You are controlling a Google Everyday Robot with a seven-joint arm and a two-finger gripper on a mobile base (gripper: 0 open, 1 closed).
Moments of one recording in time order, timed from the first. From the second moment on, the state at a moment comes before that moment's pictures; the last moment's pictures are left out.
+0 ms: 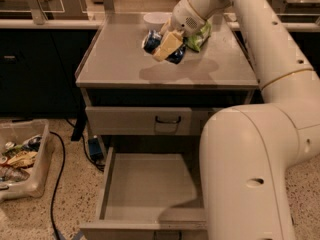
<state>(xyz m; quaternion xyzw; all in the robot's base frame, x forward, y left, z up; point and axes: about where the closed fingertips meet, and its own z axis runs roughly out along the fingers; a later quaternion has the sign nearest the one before) 0.725 -0.016 0.923 -0.66 0.66 0.19 0.30</state>
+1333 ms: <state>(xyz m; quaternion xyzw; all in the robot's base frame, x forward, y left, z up) 0.682 -0.010 0.935 -0.66 0.65 0.24 0.29</state>
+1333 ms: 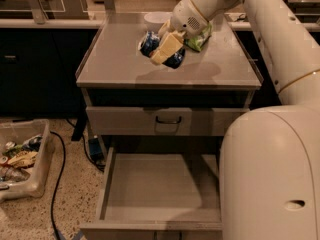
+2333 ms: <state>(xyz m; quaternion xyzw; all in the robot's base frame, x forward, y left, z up) 0.583 -0.018 0.955 -0.68 0.61 0.30 0.27</state>
